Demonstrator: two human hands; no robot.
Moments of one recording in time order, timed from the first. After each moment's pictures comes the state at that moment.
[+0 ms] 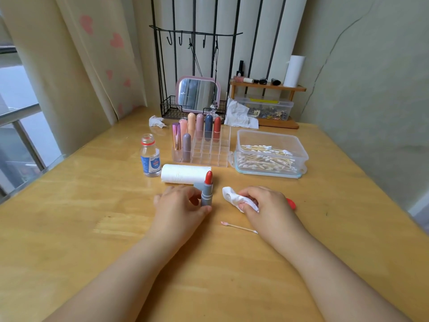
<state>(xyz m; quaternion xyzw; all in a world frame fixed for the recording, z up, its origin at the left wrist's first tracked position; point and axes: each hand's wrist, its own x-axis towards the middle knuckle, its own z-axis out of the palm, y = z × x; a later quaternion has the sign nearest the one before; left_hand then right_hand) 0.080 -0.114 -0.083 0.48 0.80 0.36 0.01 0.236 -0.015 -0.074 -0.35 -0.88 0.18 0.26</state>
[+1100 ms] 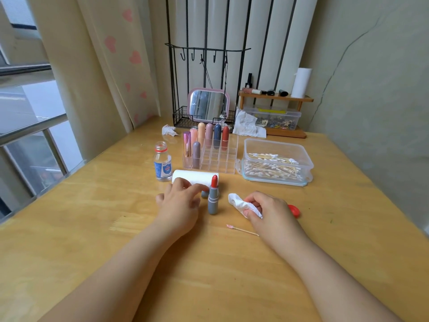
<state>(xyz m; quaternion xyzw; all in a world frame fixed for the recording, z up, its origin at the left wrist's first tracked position) 0.060 -0.107 -0.084 0.49 0.84 0.25 0.00 0.238 -0.017 -0.076 -0.35 -0.88 0.19 0.26</state>
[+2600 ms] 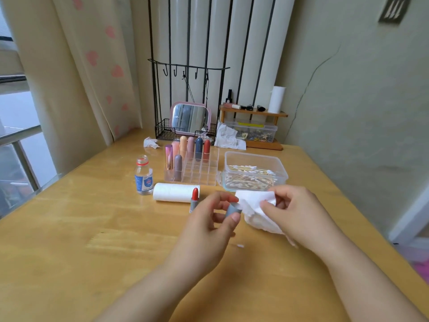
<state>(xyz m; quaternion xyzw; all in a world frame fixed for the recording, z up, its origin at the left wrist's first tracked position) 0.156 -0.133 -0.035 0.48 0.58 0.60 0.26 0.295 -0.025 -0.004 -0.40 -0.82 0.27 0.31</state>
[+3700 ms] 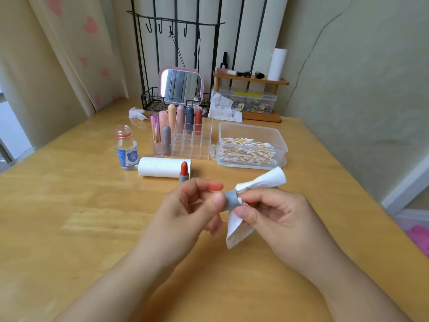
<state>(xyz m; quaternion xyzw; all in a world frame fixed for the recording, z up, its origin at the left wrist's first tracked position) 0.145 -0.143 -0.045 0.41 0.49 0.66 0.39 0.293 -0.060 -0.038 -0.19 -0.78 0.47 0.36</state>
